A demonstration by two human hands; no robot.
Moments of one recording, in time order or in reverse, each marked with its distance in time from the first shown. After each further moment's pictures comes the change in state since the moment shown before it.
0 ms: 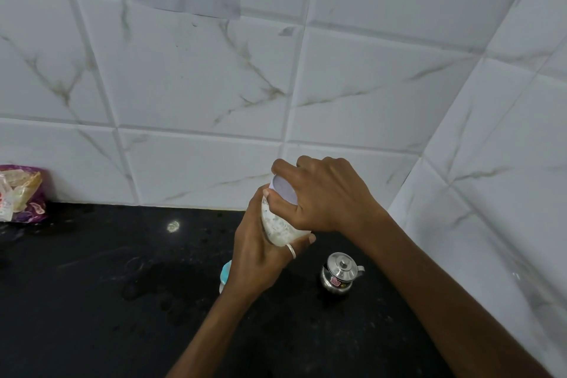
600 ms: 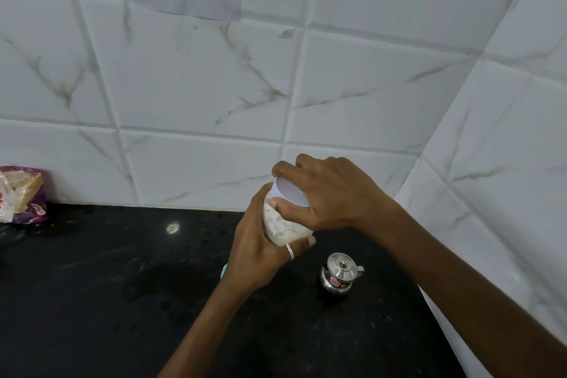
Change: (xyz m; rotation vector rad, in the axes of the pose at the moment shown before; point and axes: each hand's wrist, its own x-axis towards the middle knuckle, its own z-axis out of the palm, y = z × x) left_hand 0.006 0.001 -0.004 0.063 -0.070 0.016; right_hand -0.003 0.013 -0.015 0.019 -0.184 -0.102
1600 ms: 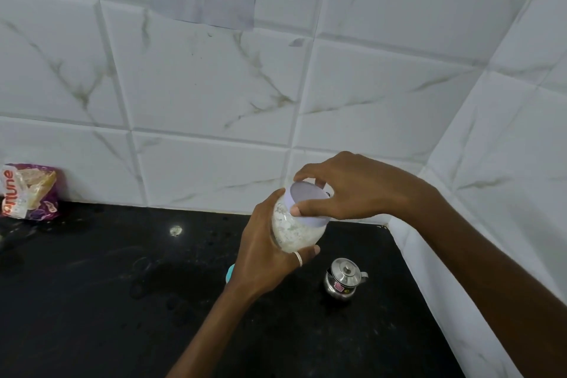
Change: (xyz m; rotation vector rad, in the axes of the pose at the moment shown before) left_hand -0.007 -0.015 -0.005 0.123 -0.003 -0.006; right_hand 0.002 0.010 -0.044 0.256 -0.346 0.136
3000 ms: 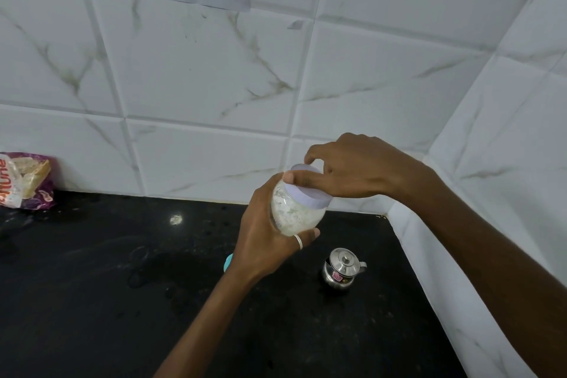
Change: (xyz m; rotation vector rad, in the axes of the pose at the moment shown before) left_hand 0.010 0.013 0.004 -0.027 0.052 0.043; right_hand 0.013 0.008 0.000 -0.132 0.033 0.088
